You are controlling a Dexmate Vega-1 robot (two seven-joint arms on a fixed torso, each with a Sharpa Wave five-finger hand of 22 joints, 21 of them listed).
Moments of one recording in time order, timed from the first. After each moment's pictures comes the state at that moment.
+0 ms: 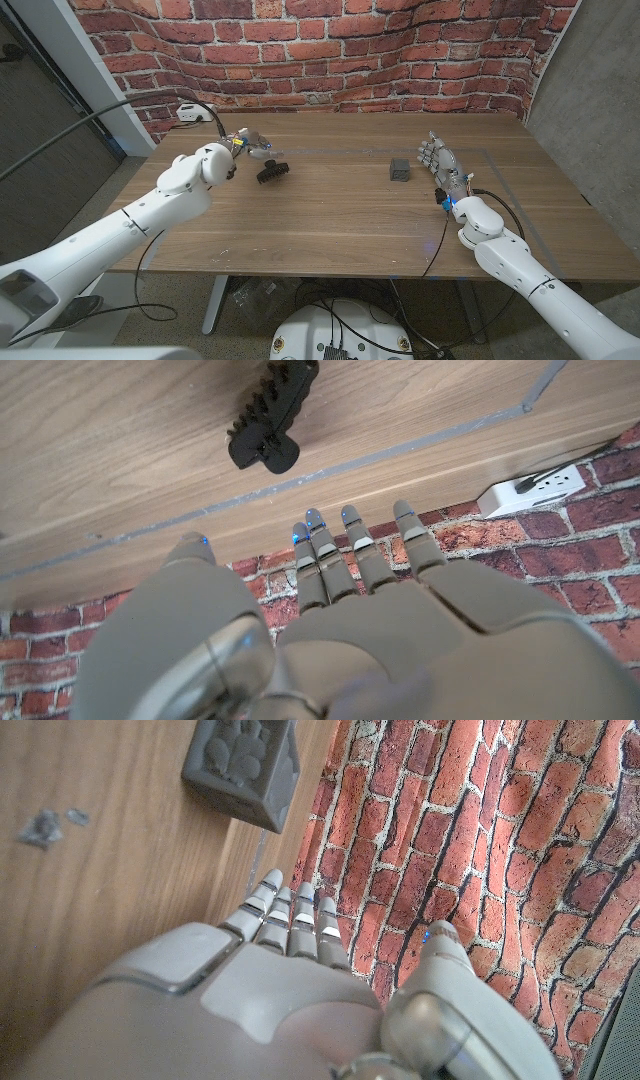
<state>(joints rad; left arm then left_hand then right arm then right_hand) 0.77 0.91 0.55 -1.95 0.48 0.57 -0.15 0.58 -0.03 0.16 0.12 0.20 0.44 -0.06 0.19 0.19 0.54 -0.09 0.19 0.21 0.39 -0.04 0.19 0.19 0.22 0.22 0.20 0.18 -1.07 -0.59 -0.31 -1.60 0.61 0.20 -0.21 0.26 0.06 0.25 -0.13 0.18 0.22 0.11 0.20 0.19 0.26 0.15 0.21 0.18 0.13 0.11 0.19 0.18 0.18 0.02 0.36 0.18</state>
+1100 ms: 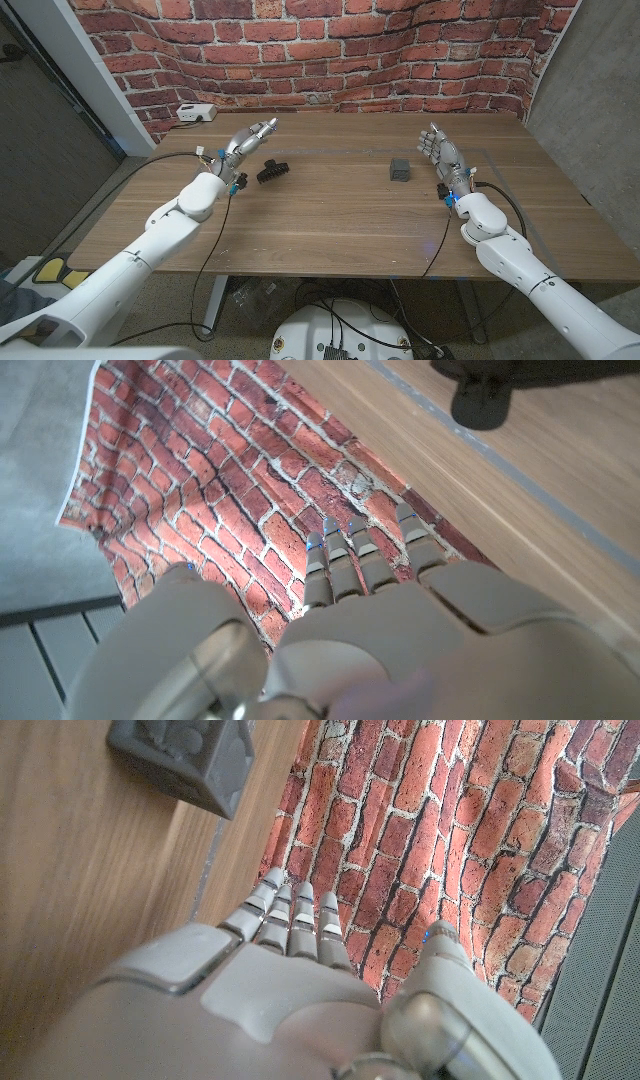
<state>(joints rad) 0.95 0.69 0.33 -1.60 -0.28 -0.23 0.11 0.43 -0.05 0.09 0.15 0.21 0.31 0.01 0.18 0.19 0.41 0.01 0.19 0.20 0.29 0.01 0.19 0.19 0.17 0.20 0.19 0.18 -1.04 -0.59 -0.31 -1.56 0.56 0.32 -0.16 0.26 0.06 0.25 -0.13 0.18 0.25 0.09 0.20 0.19 0.26 0.14 0.21 0.18 0.14 0.11 0.18 0.18 0.20 0.00 0.34 0.18</state>
